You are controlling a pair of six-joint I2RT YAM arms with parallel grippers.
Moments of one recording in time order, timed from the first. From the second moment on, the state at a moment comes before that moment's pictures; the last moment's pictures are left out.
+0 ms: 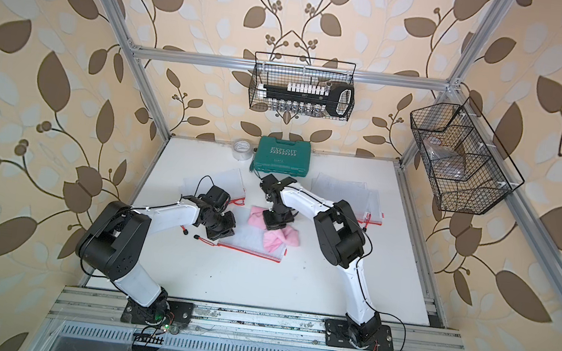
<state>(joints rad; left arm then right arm) -0.37 1.63 0.83 -0.45 0.25 -0.87 0.61 2.16 1.69 -1.08 0.01 0.28</state>
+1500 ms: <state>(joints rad) -0.37 1.51 0.76 -0.61 0.12 -0.87 0.56 1.79 1.21 -1.07 -0.03 0.30</state>
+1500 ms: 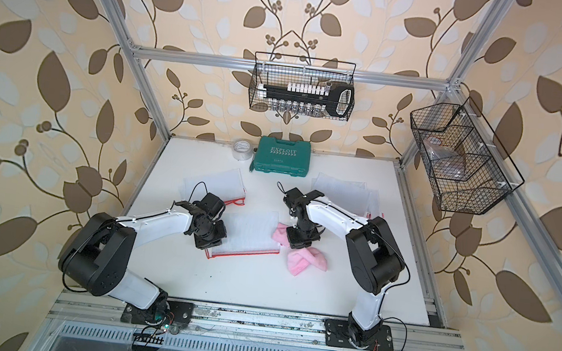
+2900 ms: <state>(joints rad) -0.62 1.62 1.00 -0.18 0.52 -0.83 0.46 1.53 1.07 -0.99 -0.17 0.47</state>
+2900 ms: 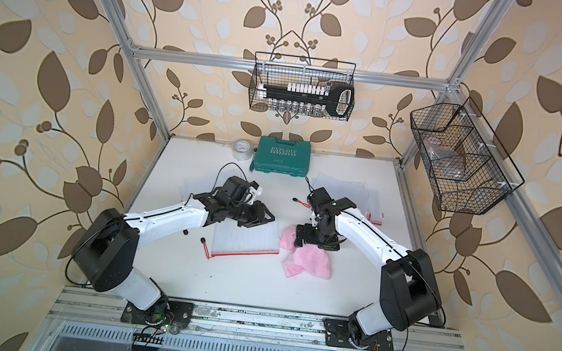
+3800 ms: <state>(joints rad) -0.83 2.17 1.46 -0.45 0.68 -0.57 0.36 1.29 1.40 -1.24 -0.08 0.44</state>
